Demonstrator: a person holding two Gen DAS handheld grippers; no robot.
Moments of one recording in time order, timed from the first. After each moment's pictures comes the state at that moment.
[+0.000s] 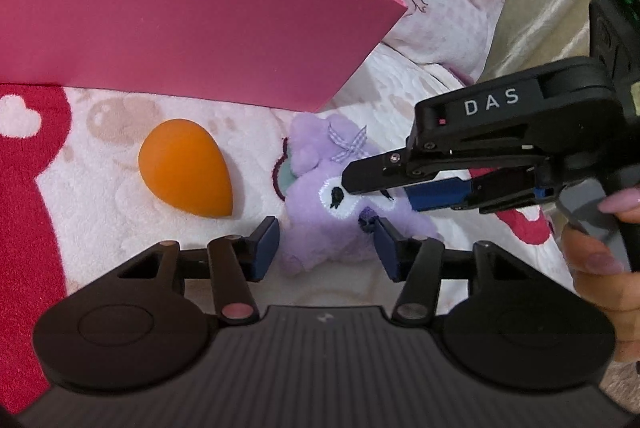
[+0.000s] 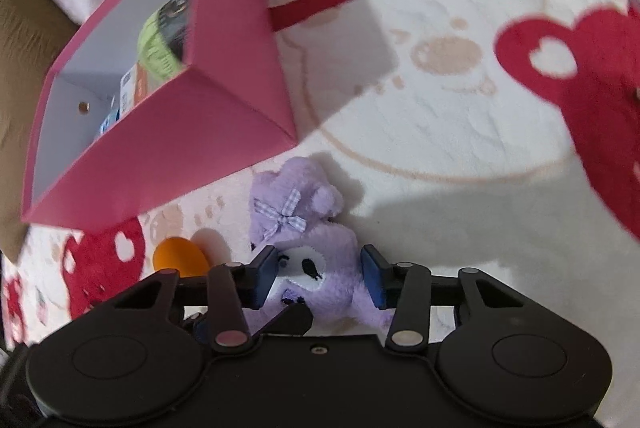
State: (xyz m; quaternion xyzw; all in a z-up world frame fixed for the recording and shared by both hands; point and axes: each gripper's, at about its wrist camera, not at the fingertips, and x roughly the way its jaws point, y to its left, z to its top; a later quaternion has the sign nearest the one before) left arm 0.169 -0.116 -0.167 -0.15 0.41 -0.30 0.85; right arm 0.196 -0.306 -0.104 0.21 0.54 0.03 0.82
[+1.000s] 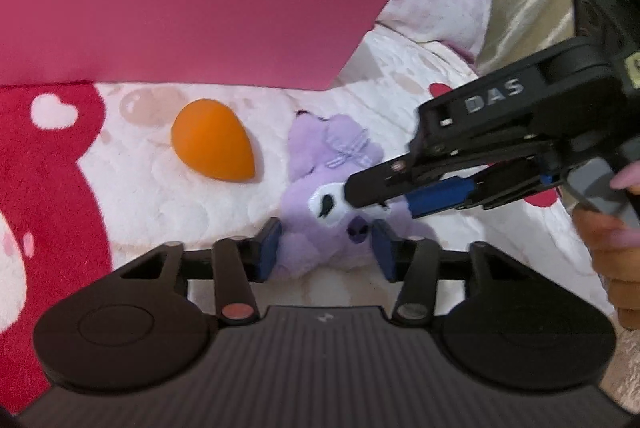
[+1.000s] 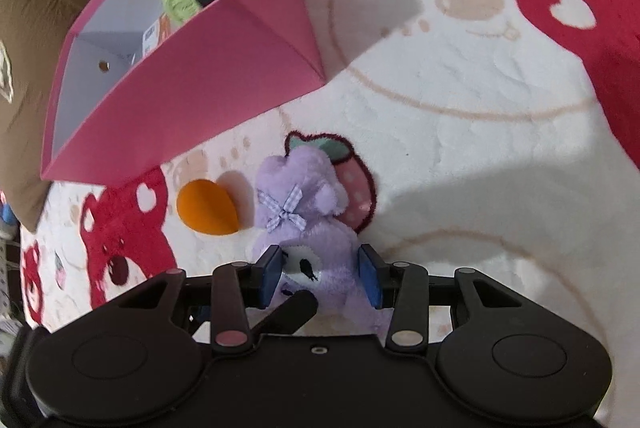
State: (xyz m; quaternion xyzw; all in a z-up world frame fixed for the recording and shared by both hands) left arm 0.145 -0.105 -0.160 -0.10 0.41 -0.30 0.86; right arm 0.179 -0.292 -0.109 0.22 0.58 0.07 0.78
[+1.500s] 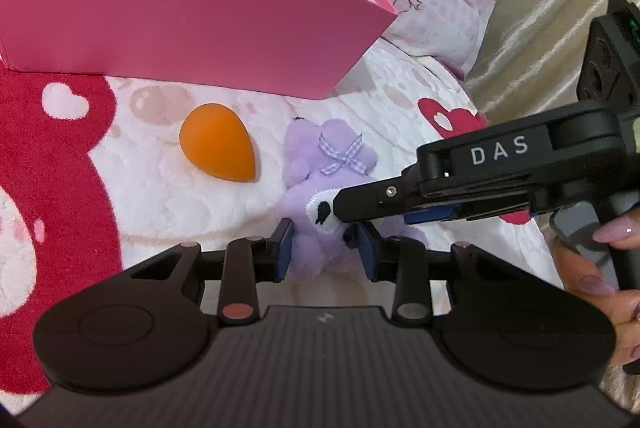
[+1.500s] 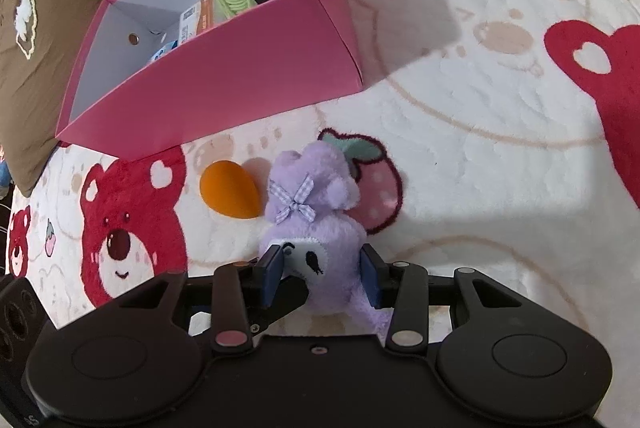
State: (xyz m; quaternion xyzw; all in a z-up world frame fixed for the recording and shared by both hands) left arm 0.143 -0.090 -0.150 -0.15 0.43 -0.30 0.84; right arm 0.169 -0.277 -0.094 0.17 0.56 0.10 0.80
